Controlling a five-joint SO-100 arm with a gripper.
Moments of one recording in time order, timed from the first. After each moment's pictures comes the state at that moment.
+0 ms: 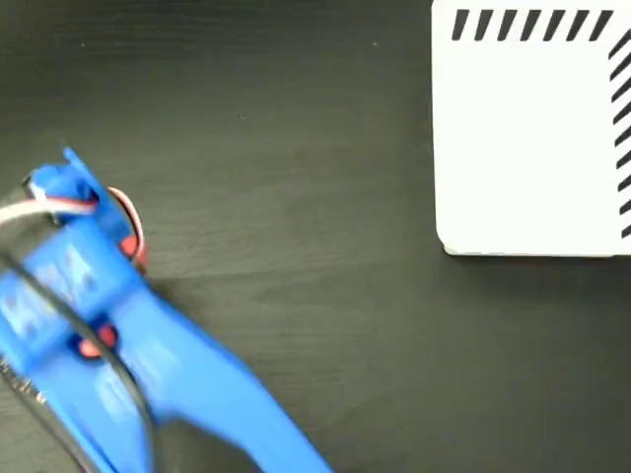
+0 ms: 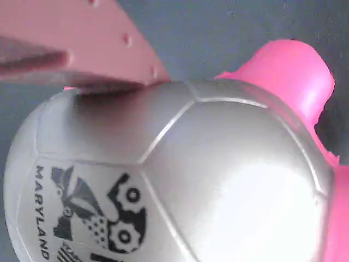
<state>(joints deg) -30.7 95.5 91.5 90.1 -30.5</state>
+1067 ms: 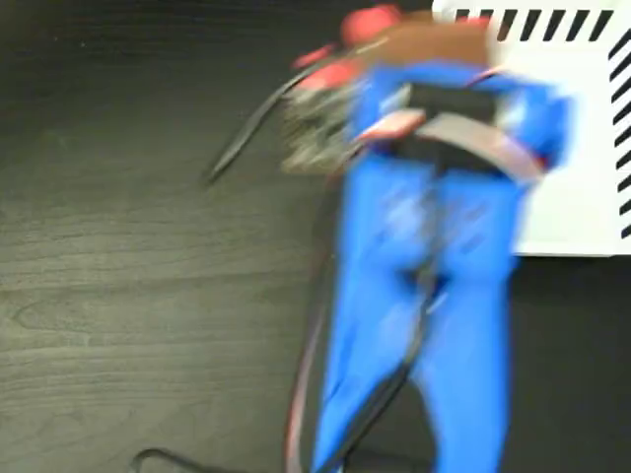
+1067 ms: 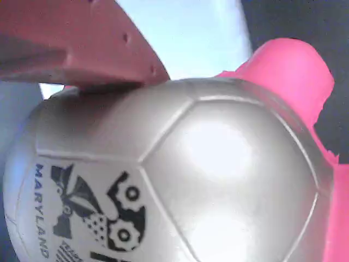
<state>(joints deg) 22.7 88.0 61.4 98.8 -11.7</state>
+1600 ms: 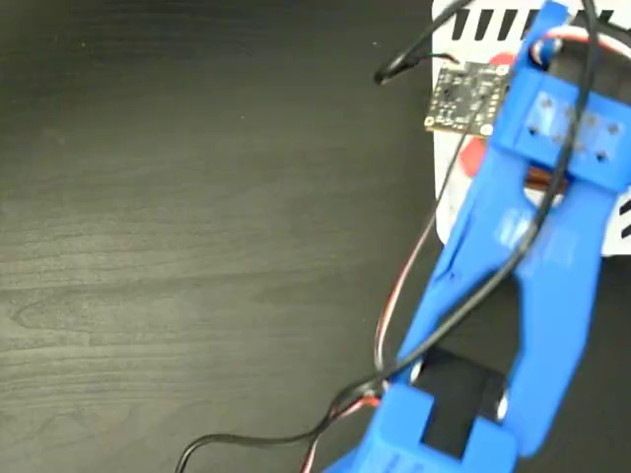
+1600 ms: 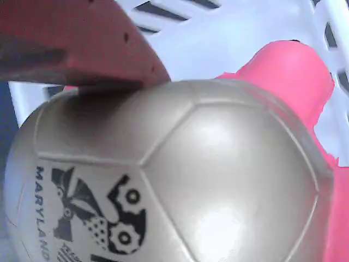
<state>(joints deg) 33.4 67.6 54.6 98.7 -13.0</state>
